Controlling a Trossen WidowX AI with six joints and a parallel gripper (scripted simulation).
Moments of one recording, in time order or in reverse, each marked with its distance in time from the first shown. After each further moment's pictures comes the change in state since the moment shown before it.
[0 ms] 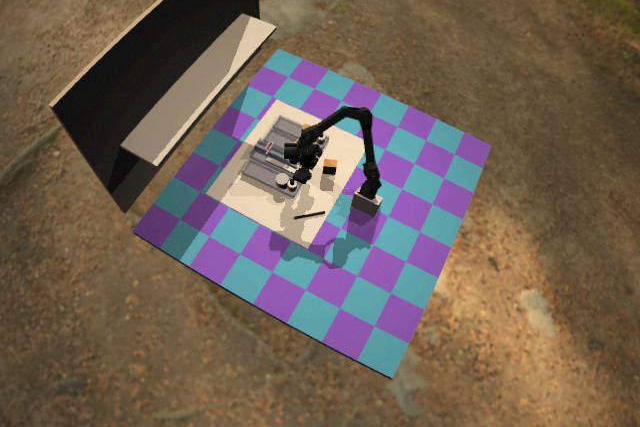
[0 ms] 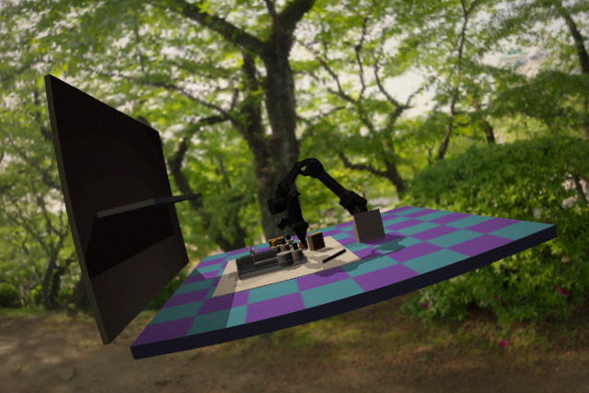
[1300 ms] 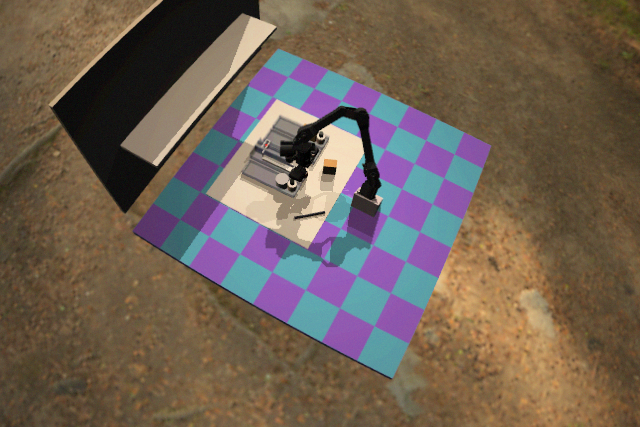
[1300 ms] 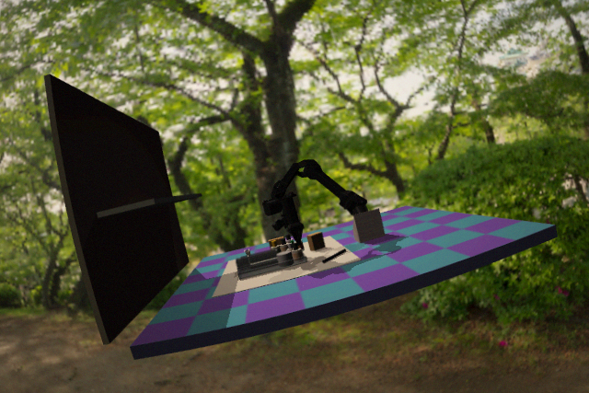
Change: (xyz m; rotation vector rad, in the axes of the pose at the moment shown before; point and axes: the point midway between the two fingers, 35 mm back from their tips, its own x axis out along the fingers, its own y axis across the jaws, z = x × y) arm -0.001 -0.001 0.019 0.003 0.003 0.007
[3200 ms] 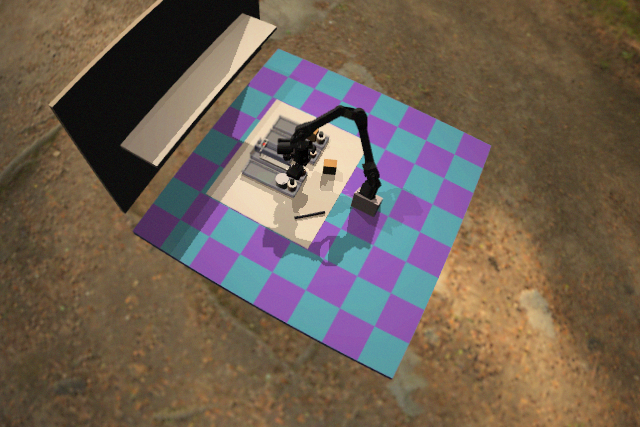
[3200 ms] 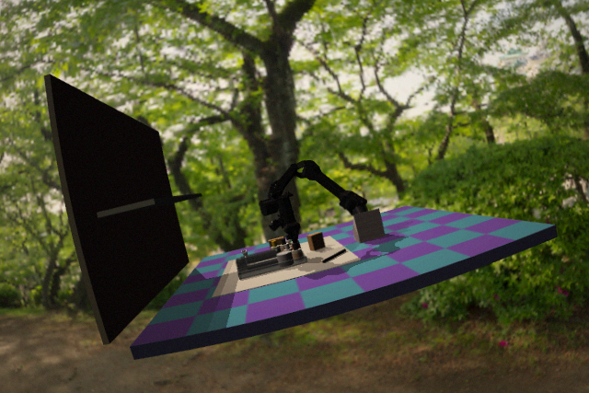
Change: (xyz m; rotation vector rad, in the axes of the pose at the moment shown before) arm -0.004 -0.003 0.013 0.003 0.001 -0.001
